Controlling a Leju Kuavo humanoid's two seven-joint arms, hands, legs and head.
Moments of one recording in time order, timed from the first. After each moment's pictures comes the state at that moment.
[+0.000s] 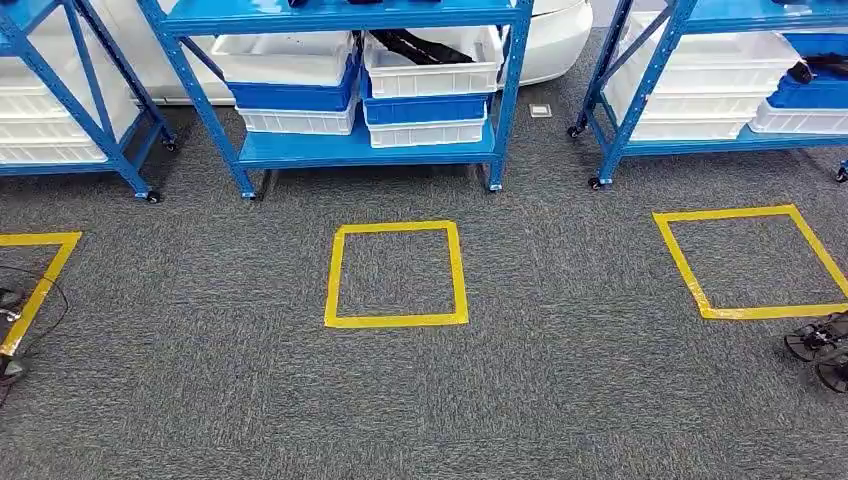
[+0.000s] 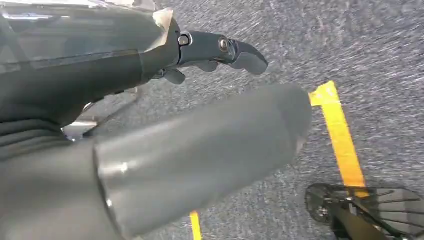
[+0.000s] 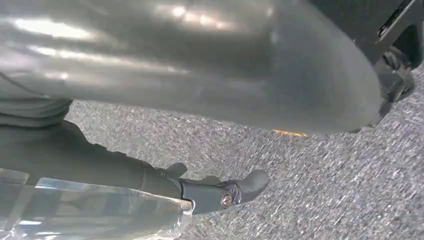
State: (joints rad) left arm -0.07 -0.11 0.83 -0.19 -1.07 0.09 0.10; right arm -0.12 0.16 -0.83 -0.20 1.51 0.01 -0.08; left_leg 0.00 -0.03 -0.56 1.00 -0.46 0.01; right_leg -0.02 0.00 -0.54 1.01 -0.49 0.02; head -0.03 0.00
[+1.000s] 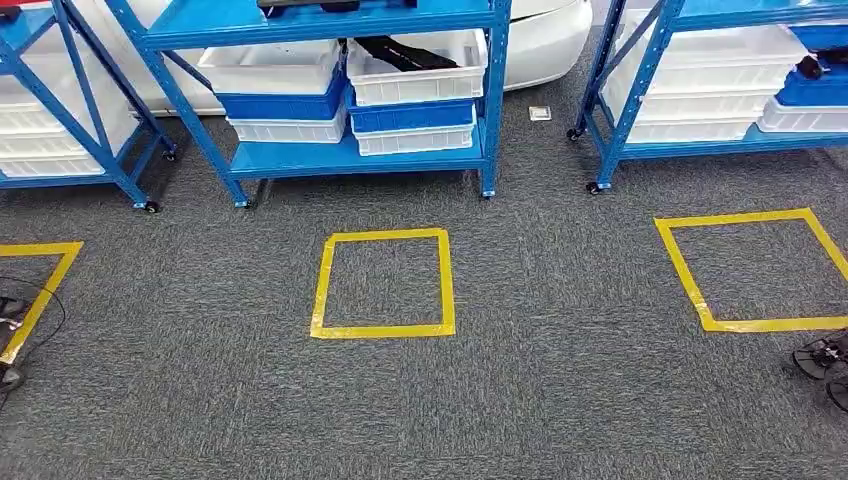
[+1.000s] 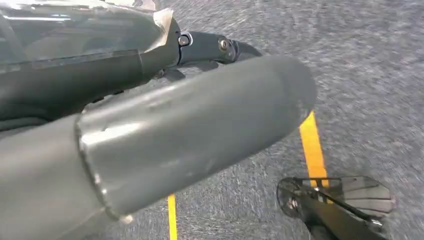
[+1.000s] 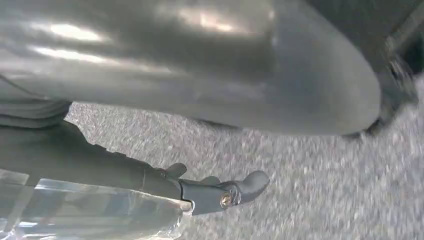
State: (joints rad) left arm -0.07 -0.12 0.85 -0.20 -1.08 0.14 0.08; right arm -0.10 0.17 -0.81 -0.19 1.50 0.00 -0.09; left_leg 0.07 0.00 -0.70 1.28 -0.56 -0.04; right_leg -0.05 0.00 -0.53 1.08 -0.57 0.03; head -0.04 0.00
